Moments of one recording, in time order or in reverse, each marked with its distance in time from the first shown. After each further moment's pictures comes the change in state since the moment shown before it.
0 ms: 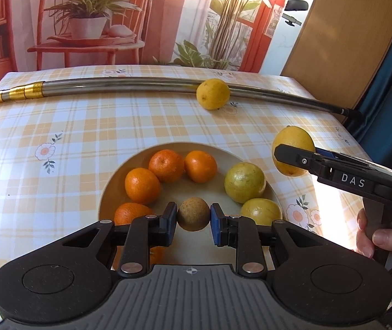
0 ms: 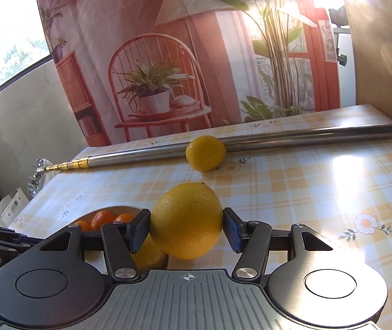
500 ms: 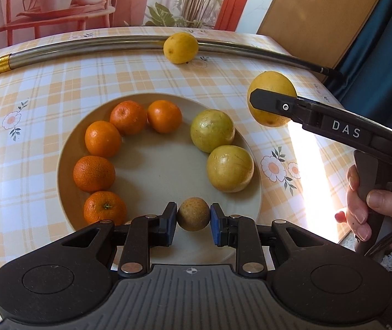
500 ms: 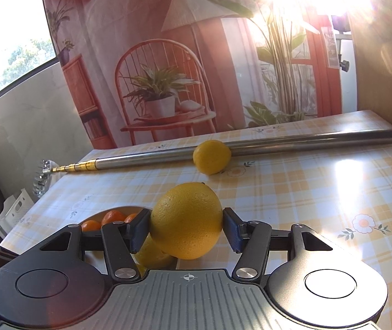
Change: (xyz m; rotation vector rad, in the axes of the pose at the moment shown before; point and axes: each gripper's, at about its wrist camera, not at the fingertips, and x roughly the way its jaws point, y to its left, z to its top) left arm 0.014 -0.018 -0.021 0.059 0.157 -0.075; right arm -0.014 0.006 -0.003 -0.017 -0.019 0.013
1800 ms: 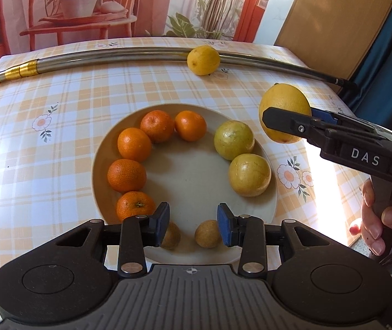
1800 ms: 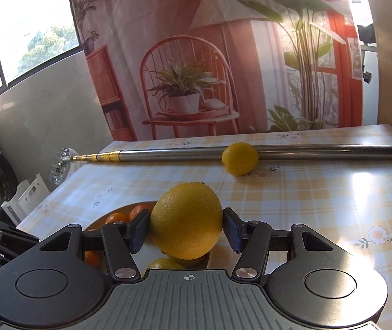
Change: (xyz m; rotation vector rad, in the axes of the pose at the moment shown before) left arm -0.024 0.009 0.000 -0.044 -0.051 0.083; right arm -0.007 0.030 0.005 -0.084 0.028 0.071
